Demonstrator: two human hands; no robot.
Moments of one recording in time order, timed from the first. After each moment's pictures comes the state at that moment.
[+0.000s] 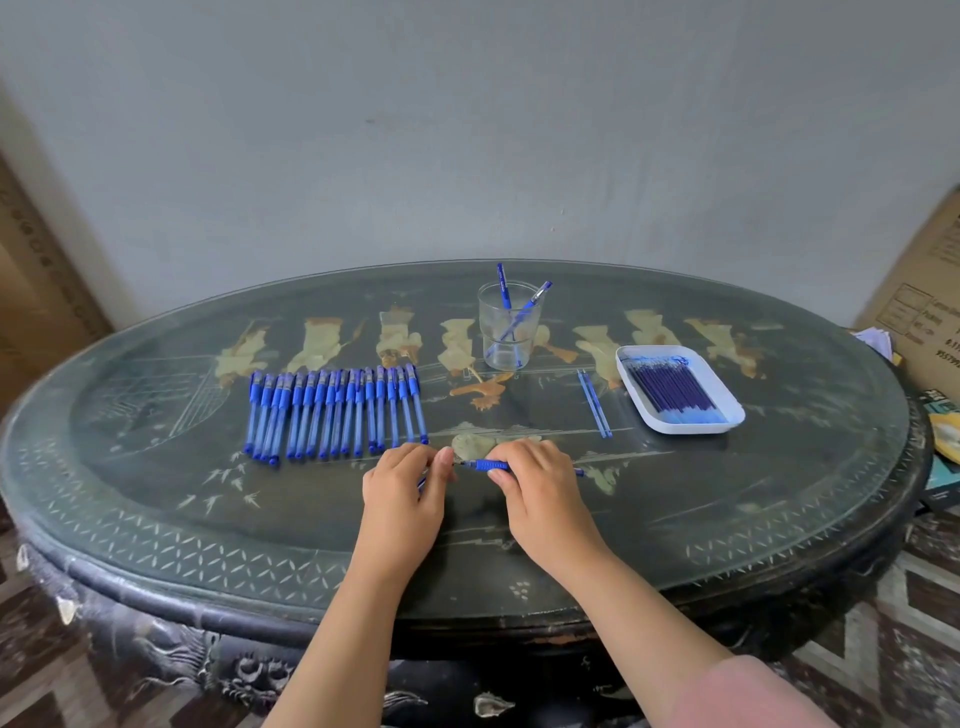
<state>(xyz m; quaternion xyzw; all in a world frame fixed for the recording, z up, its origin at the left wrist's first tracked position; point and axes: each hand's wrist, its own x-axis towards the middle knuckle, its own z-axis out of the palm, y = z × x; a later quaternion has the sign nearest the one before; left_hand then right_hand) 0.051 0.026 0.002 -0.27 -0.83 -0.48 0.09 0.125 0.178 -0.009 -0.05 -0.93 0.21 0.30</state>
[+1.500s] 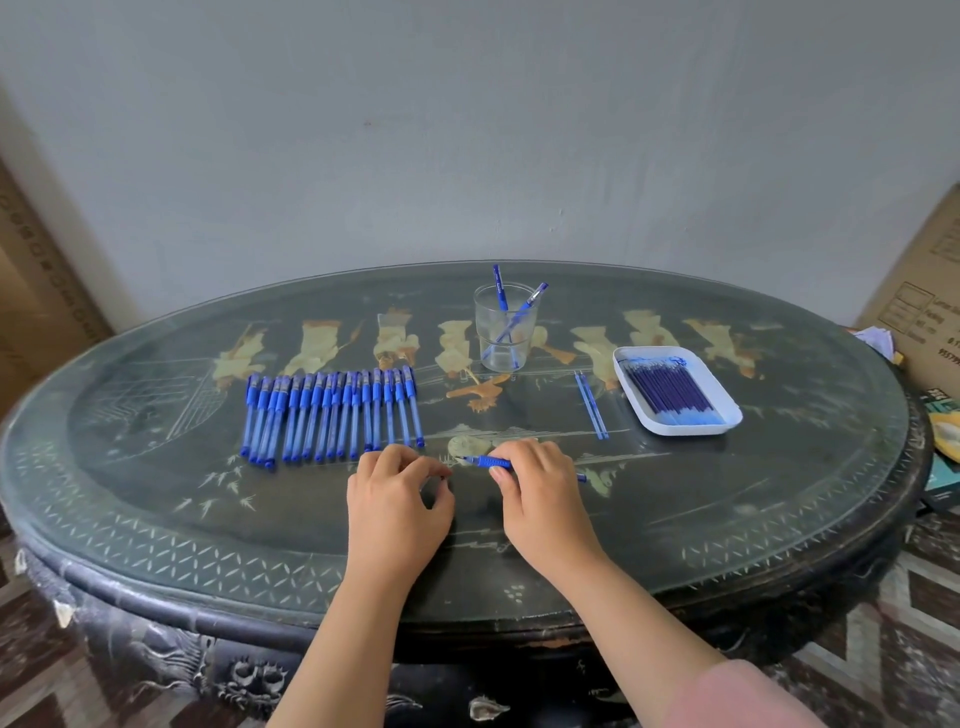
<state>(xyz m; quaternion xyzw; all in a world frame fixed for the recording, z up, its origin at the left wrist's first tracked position) 0.052 0.029 -0.006 -0.26 -0.89 -0.32 0.20 0.129 0.176 -0.005 -0.08 -0.92 0.22 0.31</state>
